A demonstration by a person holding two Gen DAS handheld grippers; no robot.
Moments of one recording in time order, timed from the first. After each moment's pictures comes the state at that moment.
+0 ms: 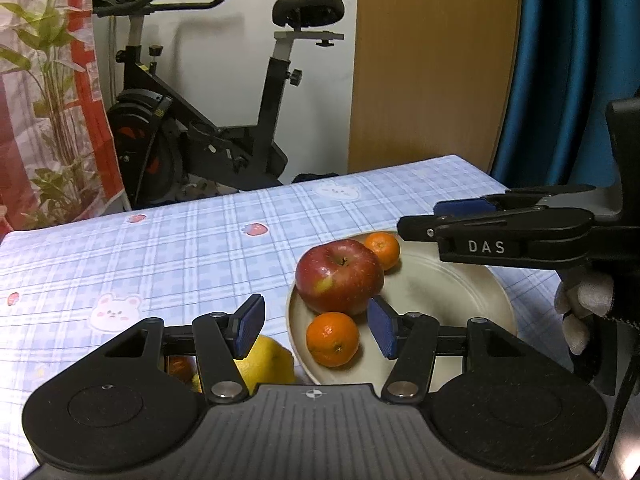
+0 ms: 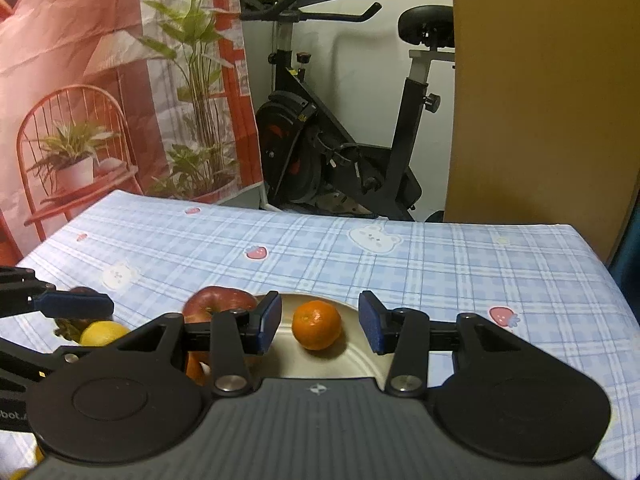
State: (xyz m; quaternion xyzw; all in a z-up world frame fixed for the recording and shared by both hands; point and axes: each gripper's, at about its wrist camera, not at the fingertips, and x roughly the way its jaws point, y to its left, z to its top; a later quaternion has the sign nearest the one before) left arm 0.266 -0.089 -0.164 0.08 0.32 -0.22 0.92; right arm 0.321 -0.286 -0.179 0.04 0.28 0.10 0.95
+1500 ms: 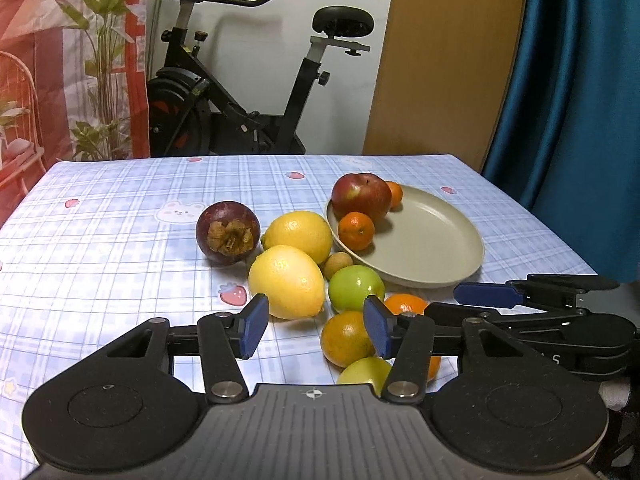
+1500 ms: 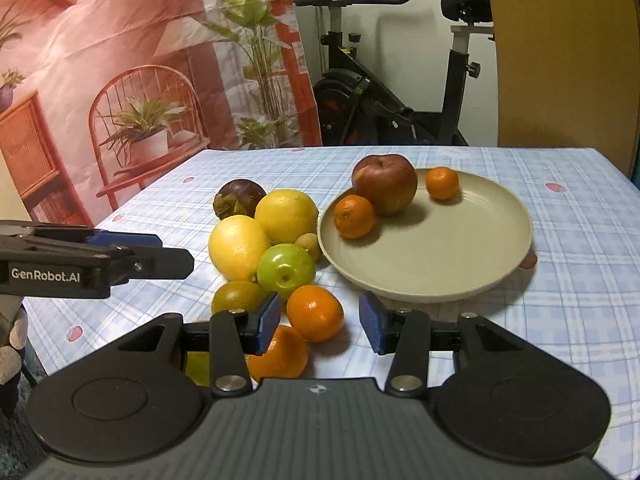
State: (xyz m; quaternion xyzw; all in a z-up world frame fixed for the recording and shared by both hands) left arm 0.172 -0.010 -0.169 0.02 0.32 -0.21 0.92; right arm 0.168 -0.215 -0.200 0.07 0.30 0.16 0.94
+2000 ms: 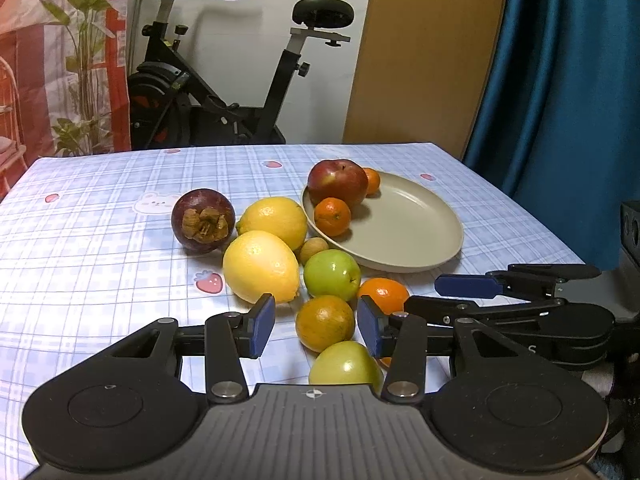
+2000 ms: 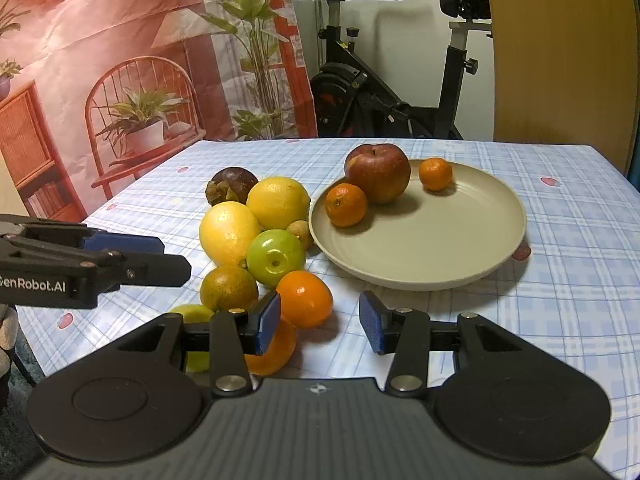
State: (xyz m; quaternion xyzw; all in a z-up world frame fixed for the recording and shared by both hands) left arm 0.164 -0.016 -0.177 0.02 0.33 -0.24 0.91; right arm 0.167 -0.217 -0.208 0.06 0.31 0.15 0.94
